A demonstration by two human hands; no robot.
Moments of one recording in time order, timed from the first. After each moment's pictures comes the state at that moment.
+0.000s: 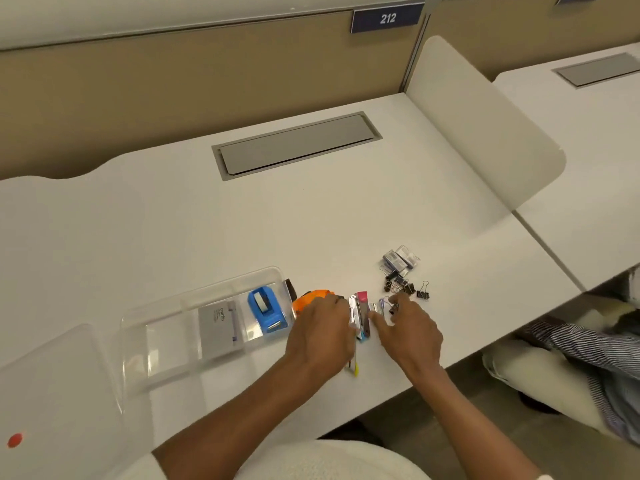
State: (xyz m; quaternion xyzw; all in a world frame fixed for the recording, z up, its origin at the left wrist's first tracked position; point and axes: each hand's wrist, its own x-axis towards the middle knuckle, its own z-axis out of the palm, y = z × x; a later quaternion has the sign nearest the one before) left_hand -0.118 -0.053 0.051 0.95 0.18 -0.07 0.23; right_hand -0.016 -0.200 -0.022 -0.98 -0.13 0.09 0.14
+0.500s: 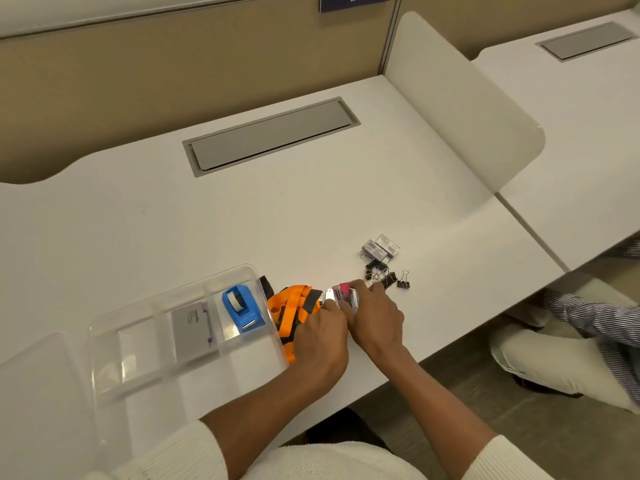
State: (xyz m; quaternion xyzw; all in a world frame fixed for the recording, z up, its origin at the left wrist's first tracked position) left_hand -0.083 -0.108 -0.006 0.92 0.30 -0.17 0.17; right_hand -0.008 -0.182 -0.030 -0.96 -0.19 0.13 0.14
